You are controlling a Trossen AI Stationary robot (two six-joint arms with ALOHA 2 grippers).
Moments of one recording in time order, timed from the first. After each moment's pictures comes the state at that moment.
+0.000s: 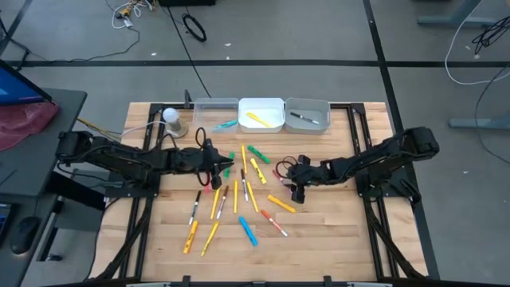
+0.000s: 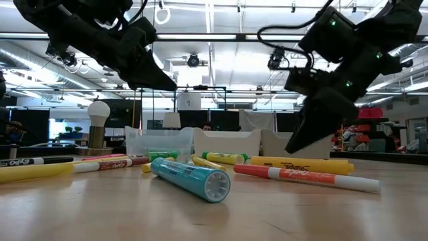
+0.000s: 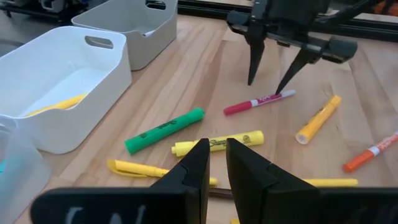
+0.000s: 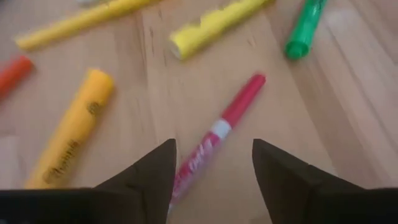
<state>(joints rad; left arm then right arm) -0.01 1.20 0.48 0.30 -0.28 -0.15 0.11 1.52 0.54 0.08 0.22 0.23</state>
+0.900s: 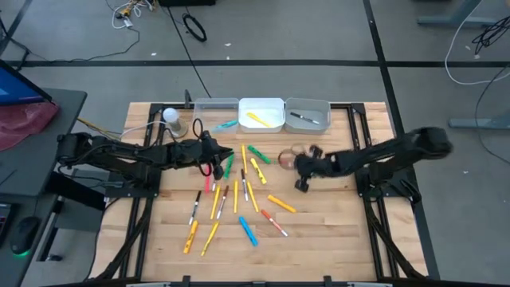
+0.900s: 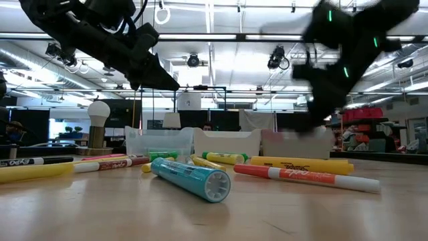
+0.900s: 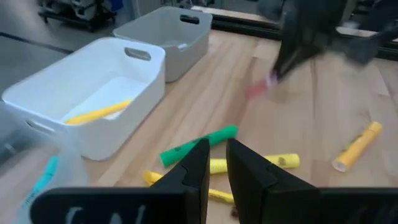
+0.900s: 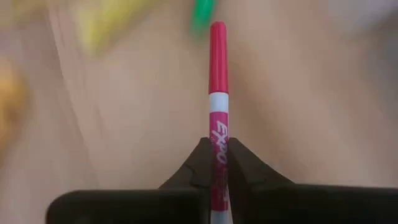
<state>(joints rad) 0.10 1.20 0.48 0.36 -0.28 -0.12 0.03 1.32 0.62 -0.29 0.36 0.32</state>
